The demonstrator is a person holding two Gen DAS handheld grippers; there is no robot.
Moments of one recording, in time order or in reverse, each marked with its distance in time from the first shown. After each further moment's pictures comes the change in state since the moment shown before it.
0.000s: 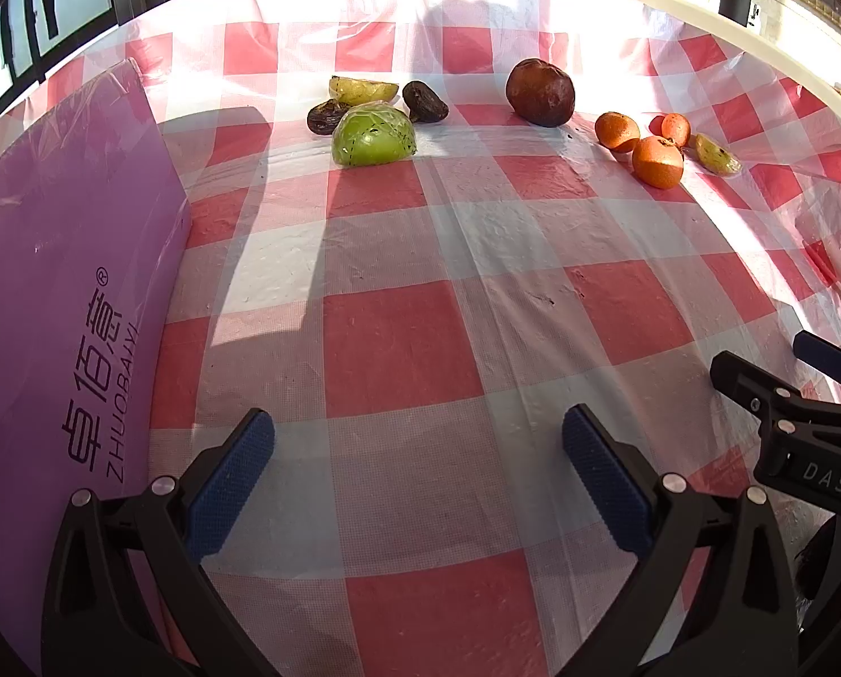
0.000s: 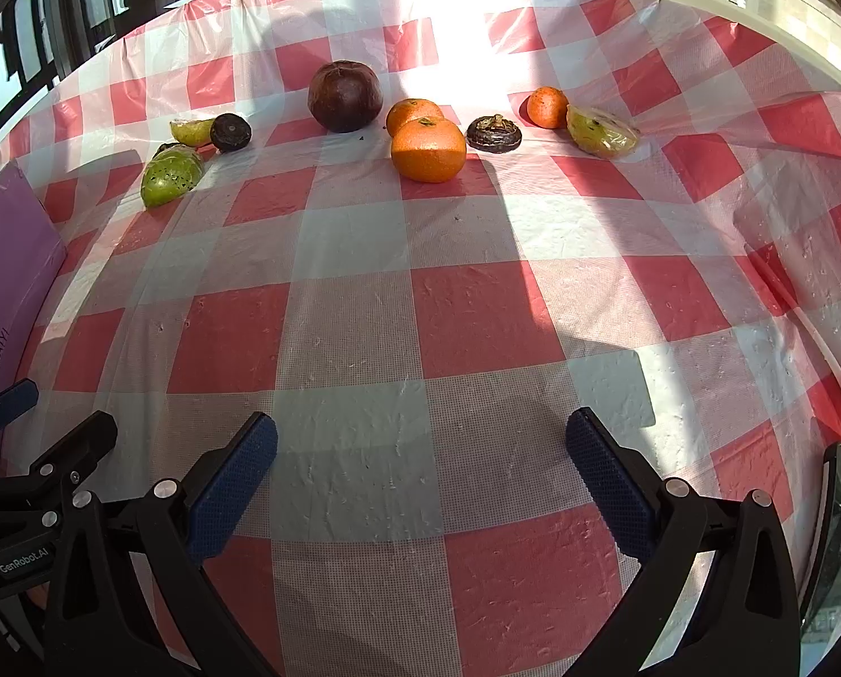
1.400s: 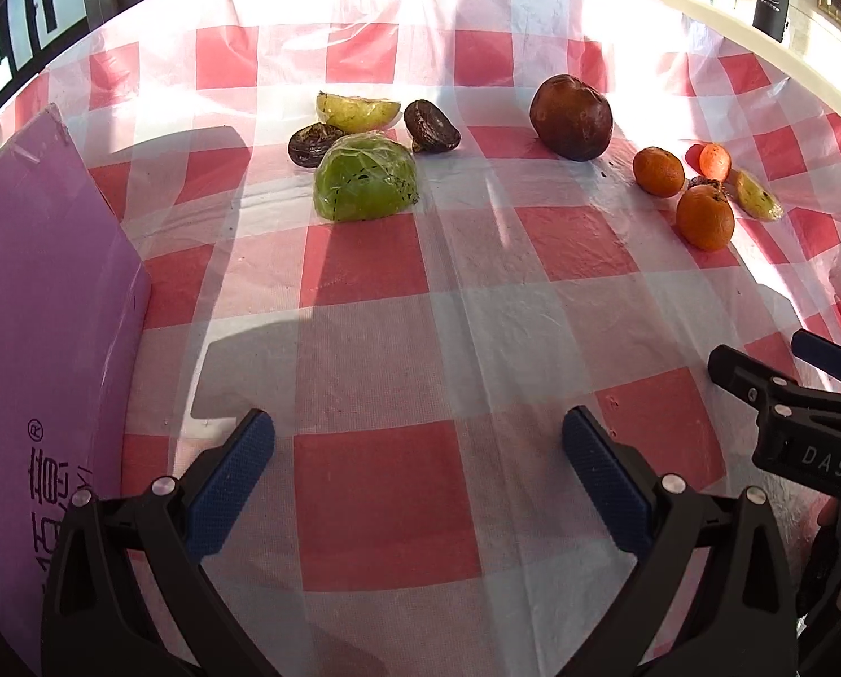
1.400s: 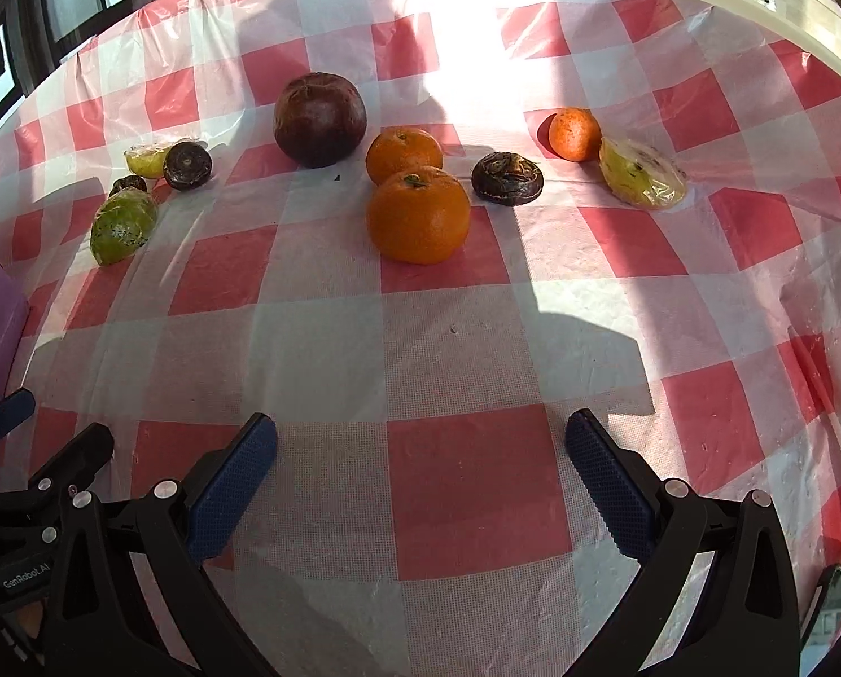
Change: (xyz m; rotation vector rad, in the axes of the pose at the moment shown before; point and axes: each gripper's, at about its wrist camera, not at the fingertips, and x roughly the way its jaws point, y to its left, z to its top) left arm 0.044 -0.001 0.062 -0.045 0.022 0.025; right arm 0.050 -0.001 0.068 -0.016 0.035 0.012
